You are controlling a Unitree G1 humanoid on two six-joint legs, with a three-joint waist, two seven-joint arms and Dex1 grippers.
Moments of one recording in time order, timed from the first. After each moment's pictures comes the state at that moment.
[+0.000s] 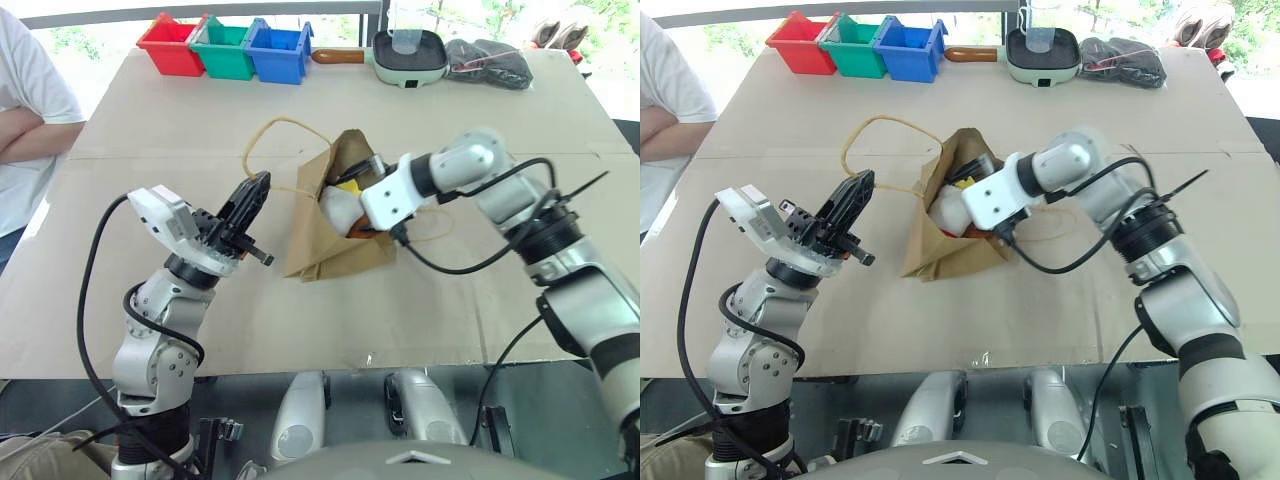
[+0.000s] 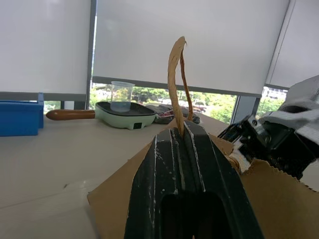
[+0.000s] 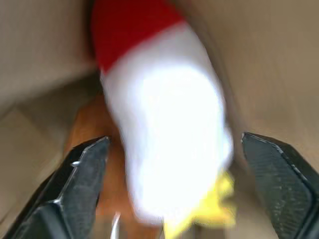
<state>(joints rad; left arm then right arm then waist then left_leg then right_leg) -0.03 0.35 0.24 -0.45 -0.67 0.18 -0.57 -1.04 -0.51 0.48 0.36 -0.15 -0.33 1.21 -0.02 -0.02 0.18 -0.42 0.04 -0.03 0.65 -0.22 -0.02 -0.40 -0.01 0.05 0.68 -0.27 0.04</state>
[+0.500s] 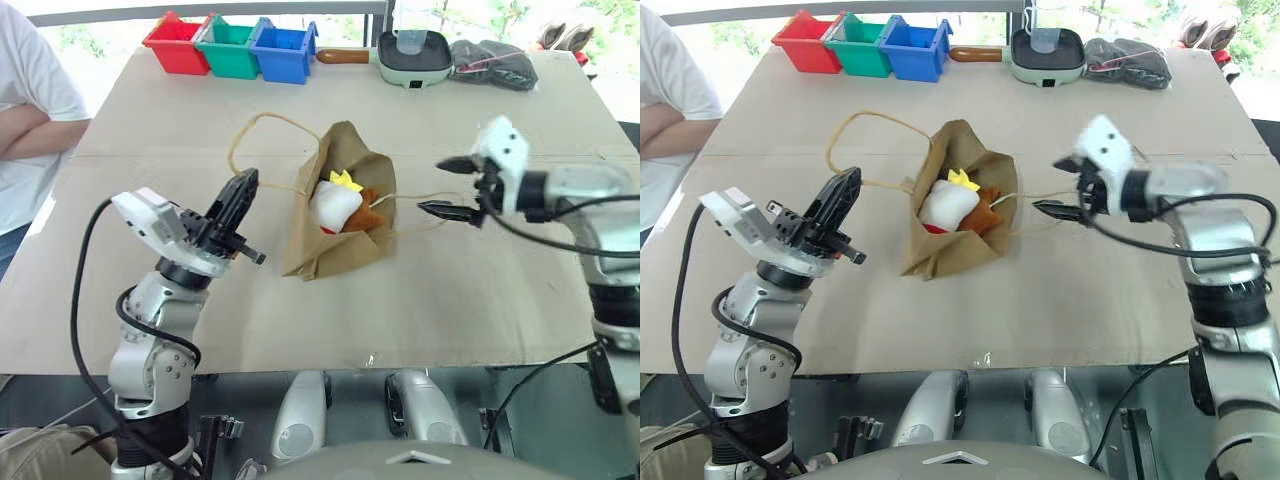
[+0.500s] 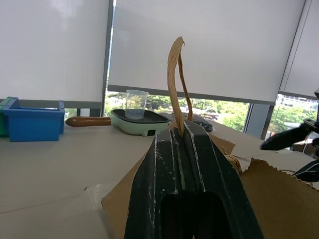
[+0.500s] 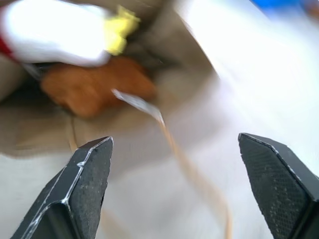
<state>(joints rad) -0.03 0.35 0.27 -0.44 -0.67 0.15 -0.58 -0.59 -0.61 -0.08 -0.26 0.27 0.96 0.95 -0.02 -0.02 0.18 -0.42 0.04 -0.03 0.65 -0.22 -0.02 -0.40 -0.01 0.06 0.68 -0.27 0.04</state>
